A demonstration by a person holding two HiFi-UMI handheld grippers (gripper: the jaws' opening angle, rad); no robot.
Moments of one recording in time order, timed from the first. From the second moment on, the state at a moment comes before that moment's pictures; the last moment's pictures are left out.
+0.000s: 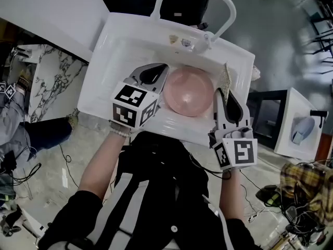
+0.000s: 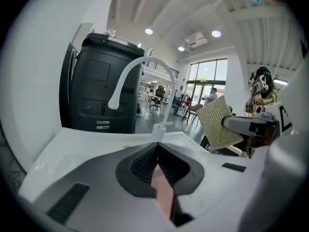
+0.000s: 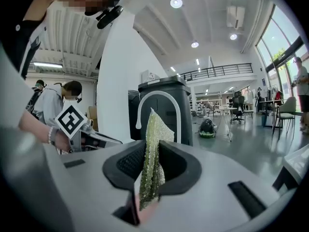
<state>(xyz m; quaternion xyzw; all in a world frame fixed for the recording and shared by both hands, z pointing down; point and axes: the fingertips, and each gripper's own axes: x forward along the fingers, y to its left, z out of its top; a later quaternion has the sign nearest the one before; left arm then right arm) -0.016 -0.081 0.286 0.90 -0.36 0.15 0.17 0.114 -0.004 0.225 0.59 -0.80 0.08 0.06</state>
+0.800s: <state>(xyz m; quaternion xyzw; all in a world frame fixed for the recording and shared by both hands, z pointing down) -0.045 -0.052 0.192 0.91 -0.39 0.10 0.07 0.090 0.013 0.181 0.59 -0.80 0.04 0.05</state>
